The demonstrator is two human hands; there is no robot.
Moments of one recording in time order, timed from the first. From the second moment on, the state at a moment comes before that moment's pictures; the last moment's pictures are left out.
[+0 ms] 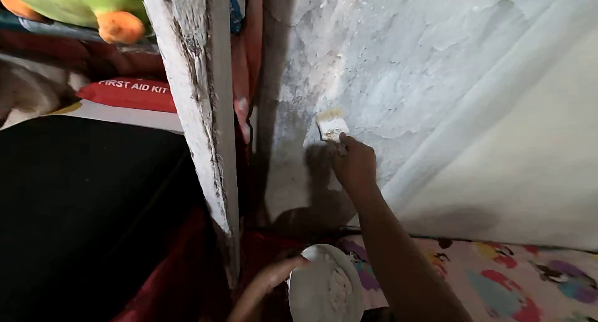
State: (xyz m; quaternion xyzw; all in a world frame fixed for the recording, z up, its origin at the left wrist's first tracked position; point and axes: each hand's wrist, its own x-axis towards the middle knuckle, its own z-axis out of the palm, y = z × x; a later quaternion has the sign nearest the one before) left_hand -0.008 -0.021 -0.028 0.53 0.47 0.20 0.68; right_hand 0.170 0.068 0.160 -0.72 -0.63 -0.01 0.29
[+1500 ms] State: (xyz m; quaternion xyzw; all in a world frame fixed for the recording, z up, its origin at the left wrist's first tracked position) left_hand 0.000 -0.021 -0.032 0.54 0.46 0.18 0.68; right_hand 0.117 0.095 0.133 -0.70 -0.70 0.14 0.08
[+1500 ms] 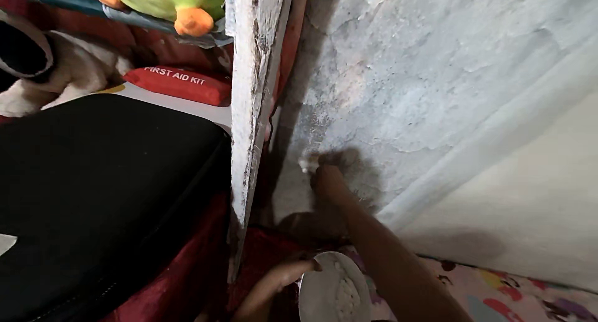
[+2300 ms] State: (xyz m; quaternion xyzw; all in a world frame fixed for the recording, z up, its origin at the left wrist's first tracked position) left_hand 0.003 -0.019 -0.030 0.53 0.46 0.20 0.68; right_hand 0.134 0.084 0.155 -0.69 -0.71 -0.01 0.09
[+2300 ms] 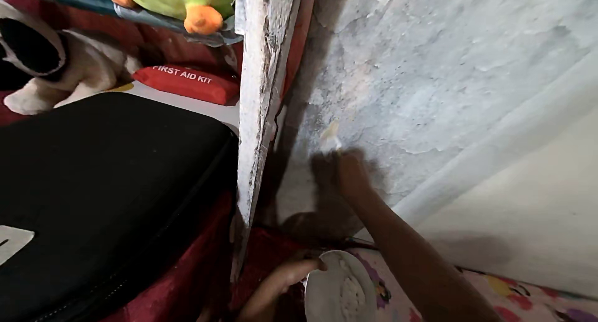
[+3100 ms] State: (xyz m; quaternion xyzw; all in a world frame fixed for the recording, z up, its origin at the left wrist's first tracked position) left_hand 0.001 -0.019 -0.031 0.52 0.46 0.22 0.69; right_hand 0.161 0.091 0.211 -0.62 -0.73 -0.05 0.27
